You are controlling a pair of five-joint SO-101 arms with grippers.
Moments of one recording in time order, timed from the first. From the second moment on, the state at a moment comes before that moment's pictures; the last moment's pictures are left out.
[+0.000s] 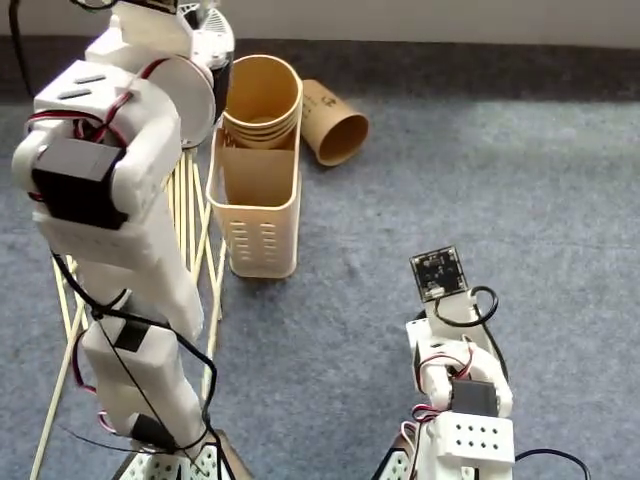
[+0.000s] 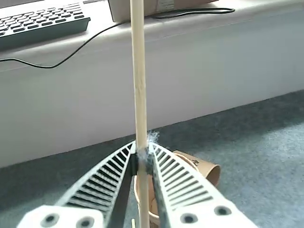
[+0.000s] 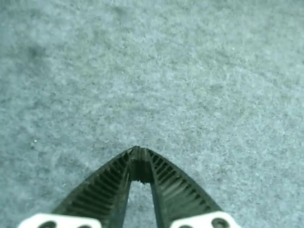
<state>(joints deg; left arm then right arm) 6.9 16.7 -90.3 98.9 0.0 0.6 -82.5 95.5 41.2 21.5</state>
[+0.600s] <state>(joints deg) 10.2 24.3 -85.6 99.9 8.1 0.6 -82.5 95.5 41.2 21.5</state>
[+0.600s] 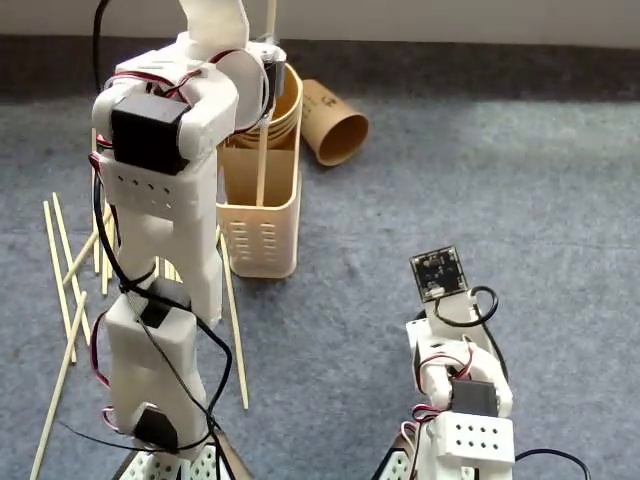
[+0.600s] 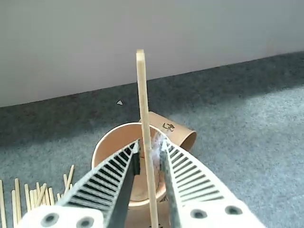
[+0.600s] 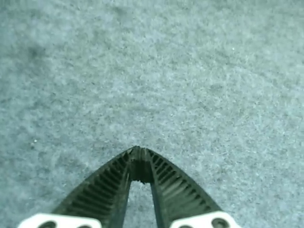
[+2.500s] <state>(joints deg) -3.0 10.2 -36.9 101.2 -1.2 0.6 -82.5 95.5 42.6 21.5</state>
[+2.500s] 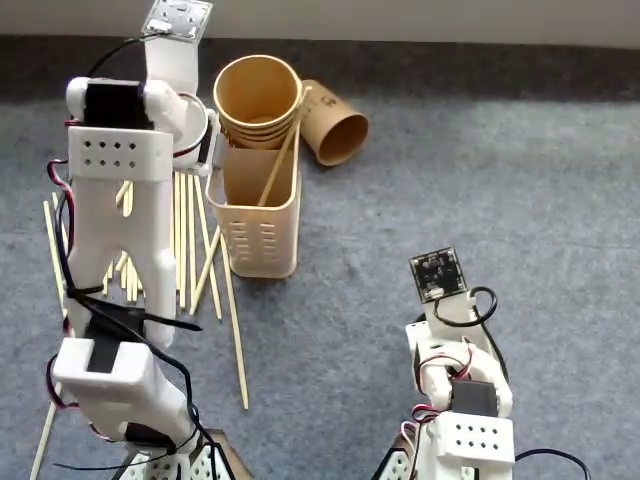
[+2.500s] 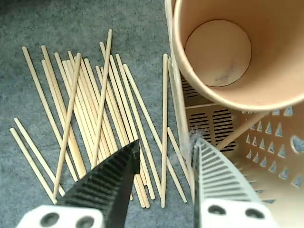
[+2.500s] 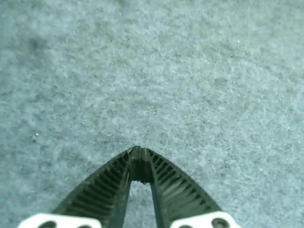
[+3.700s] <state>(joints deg) 13.7 -7.6 -2.5 101.6 4.4 -1.6 -82.5 95.5 40.3 21.6</state>
